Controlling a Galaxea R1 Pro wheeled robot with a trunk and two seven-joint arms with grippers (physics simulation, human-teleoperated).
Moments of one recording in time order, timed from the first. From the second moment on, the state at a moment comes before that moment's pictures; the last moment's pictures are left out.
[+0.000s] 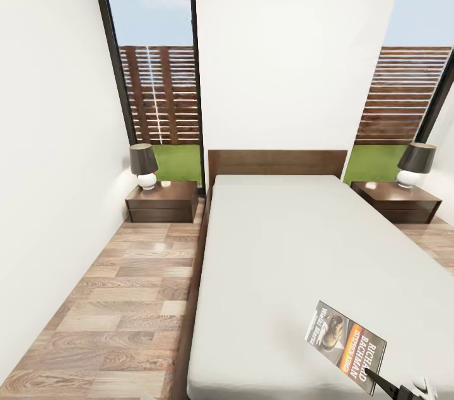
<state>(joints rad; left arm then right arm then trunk) -0.44 0.09 0.06 -0.02 -0.11 -0.14 -0.79 -0.26 -0.46 -0.15 -0.26 -0.66 0.09 1.18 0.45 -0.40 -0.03</state>
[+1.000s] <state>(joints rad) -0.44 0.09 0.06 -0.02 -0.11 -0.14 -0.79 -0.26 -0.46 -0.15 -0.26 -0.66 0.09 1.18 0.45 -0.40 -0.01</state>
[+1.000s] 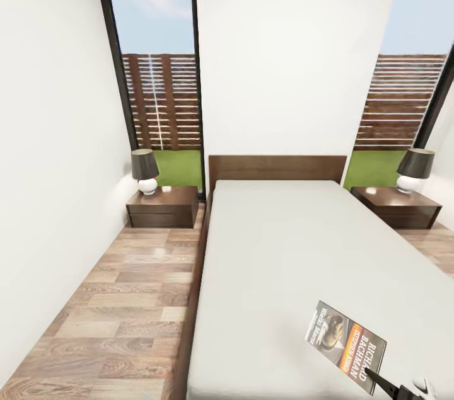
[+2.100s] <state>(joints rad) -0.44 0.09 0.06 -0.02 -0.11 -0.14 -0.49 -0.26 -0.46 -0.15 -0.26 -0.66 0.09 1.18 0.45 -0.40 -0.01</state>
